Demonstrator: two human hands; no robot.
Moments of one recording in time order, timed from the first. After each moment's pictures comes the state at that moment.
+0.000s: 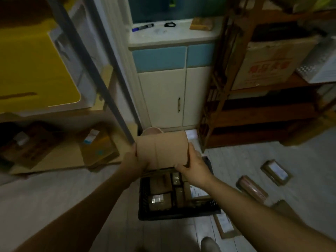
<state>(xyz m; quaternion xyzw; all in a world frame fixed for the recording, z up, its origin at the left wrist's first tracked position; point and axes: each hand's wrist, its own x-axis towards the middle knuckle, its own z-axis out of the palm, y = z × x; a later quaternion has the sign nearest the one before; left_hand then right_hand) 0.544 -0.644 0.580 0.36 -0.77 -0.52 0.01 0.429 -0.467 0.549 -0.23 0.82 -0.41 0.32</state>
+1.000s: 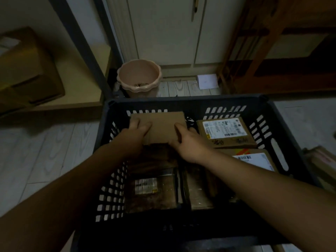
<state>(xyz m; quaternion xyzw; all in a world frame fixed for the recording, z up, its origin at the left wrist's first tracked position) 0.463 -0.739 0.002 0.23 -0.94 -0.13 -0.22 0.370 -0.569 0.003 -0.31 0.88 -0.21 0.30</state>
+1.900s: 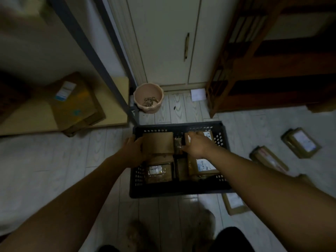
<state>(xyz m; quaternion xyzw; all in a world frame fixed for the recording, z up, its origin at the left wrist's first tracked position) 0.519 -0.691 0.318 0.31 -0.87 -0.24 -0.30 0.369 -0.514 0.299 -0.25 0.88 -0.10 0.40</state>
